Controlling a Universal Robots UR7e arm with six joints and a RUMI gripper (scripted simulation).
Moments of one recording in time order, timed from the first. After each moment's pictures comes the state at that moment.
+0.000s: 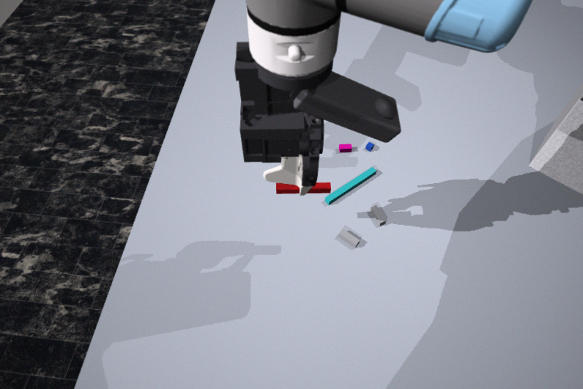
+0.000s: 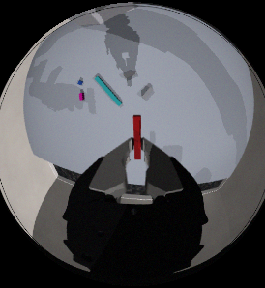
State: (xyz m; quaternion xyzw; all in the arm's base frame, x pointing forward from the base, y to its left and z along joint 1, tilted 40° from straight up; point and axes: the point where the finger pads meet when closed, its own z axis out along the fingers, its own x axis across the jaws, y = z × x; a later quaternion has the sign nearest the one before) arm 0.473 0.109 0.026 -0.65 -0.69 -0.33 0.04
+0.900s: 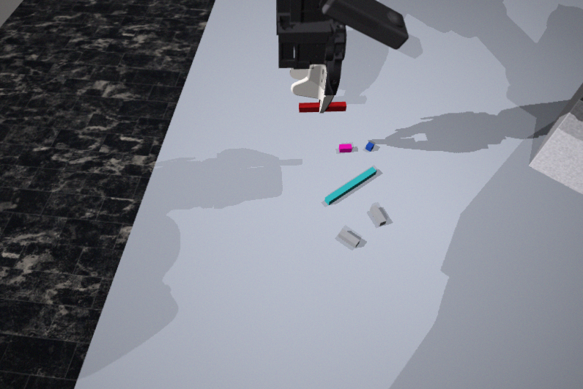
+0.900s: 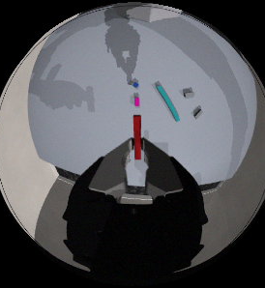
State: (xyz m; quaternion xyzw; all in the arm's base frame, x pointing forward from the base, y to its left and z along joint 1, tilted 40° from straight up) arm 0.466 -0.014 -0.059 -0.63 -0.70 -0.34 0.03
